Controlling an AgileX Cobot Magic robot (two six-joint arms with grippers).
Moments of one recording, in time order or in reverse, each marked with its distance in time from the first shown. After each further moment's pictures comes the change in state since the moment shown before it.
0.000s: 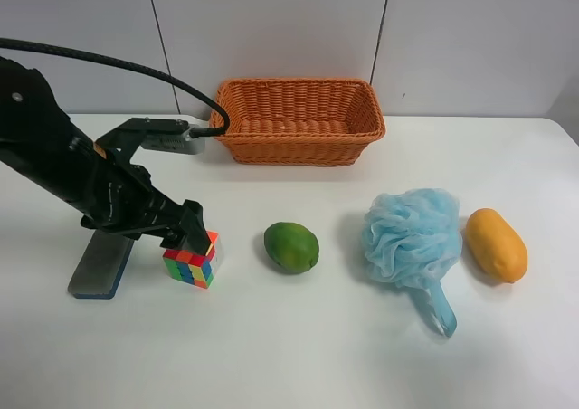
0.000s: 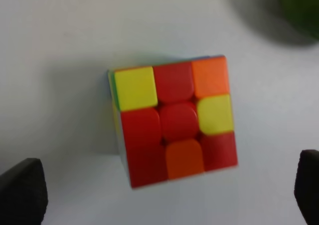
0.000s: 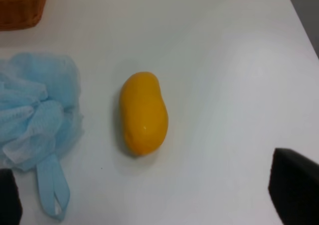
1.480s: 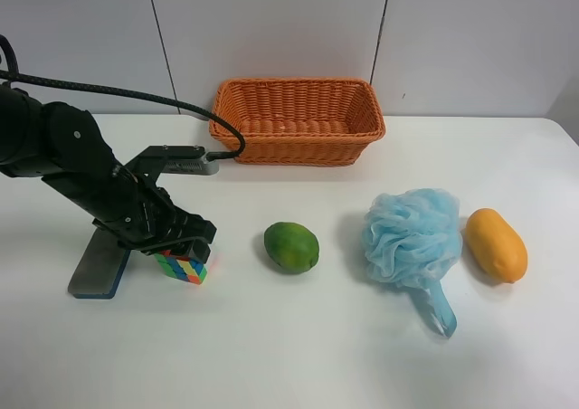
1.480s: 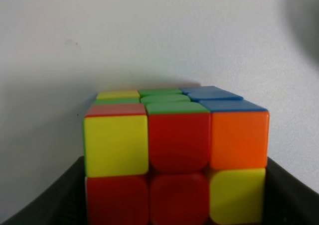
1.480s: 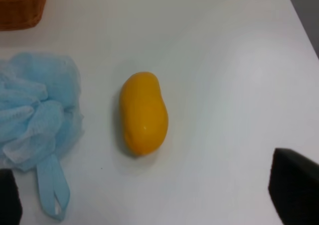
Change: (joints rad) left arm -0.001 0.163 -0.002 -0.078 -0.128 0.002; right arm 0.000 0.000 0.000 0.000 0.000 0.000
